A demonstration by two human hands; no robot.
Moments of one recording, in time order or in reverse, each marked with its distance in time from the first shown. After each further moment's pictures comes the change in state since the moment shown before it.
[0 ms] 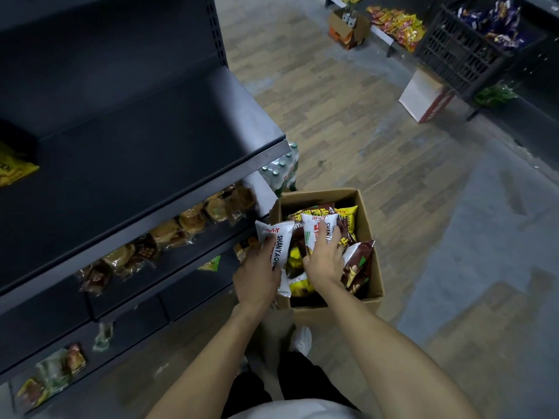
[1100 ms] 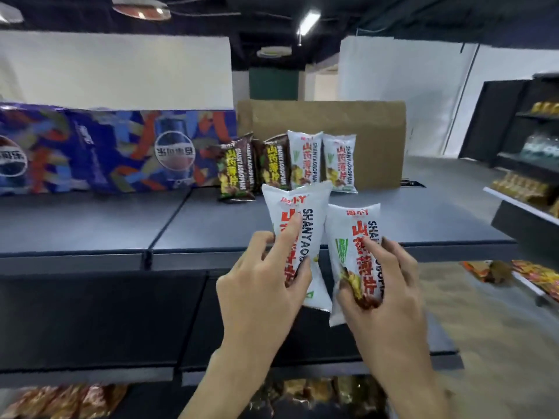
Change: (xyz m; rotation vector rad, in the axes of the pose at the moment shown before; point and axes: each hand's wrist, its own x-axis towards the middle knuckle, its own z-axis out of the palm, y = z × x) left_hand -0.144 -0.124 -0.411 0.023 1.243 0.088; right_hand -0.254 -0.309 -0.223 0.666 0.493 -1.080
